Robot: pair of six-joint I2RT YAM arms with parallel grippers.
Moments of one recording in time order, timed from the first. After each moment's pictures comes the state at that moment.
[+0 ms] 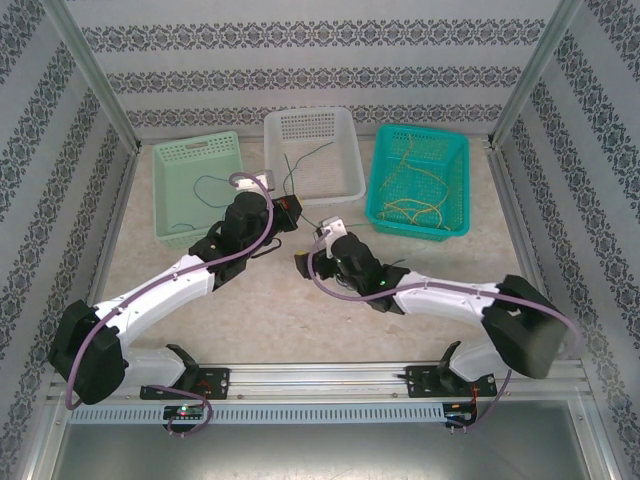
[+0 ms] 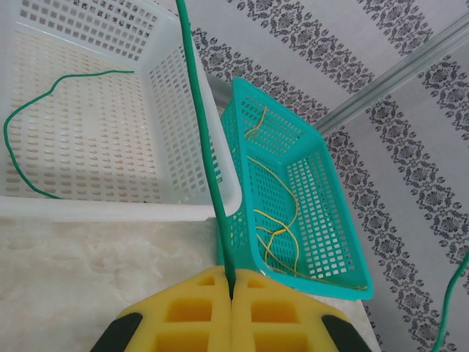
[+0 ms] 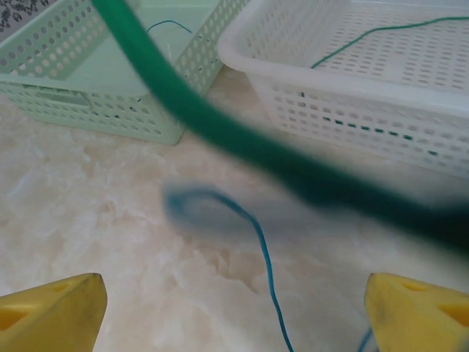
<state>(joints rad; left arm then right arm) -0.63 1.28 0.91 0.07 -0.10 -0.78 0.90 1.46 0.72 0.25 0.21 0.30</state>
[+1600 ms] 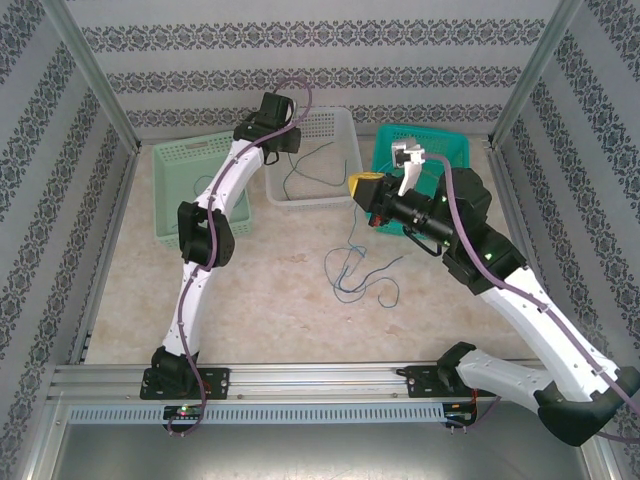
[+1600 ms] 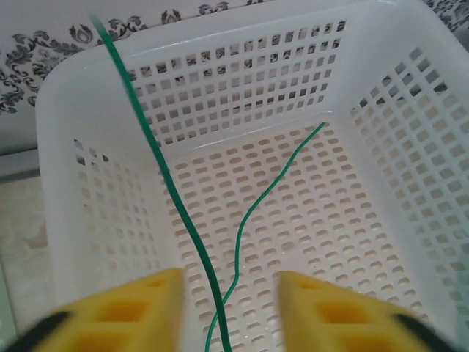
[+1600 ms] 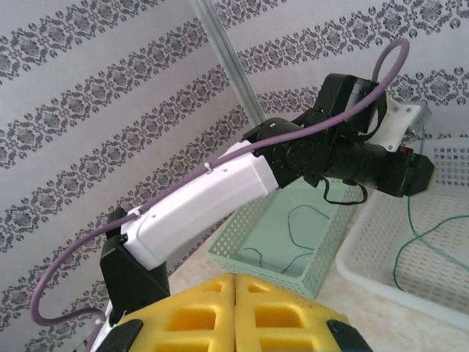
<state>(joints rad) -0.30 2.51 2.56 -0.78 -0.04 -0.11 0.60 1.02 1.22 -0.28 -0.31 0.45</state>
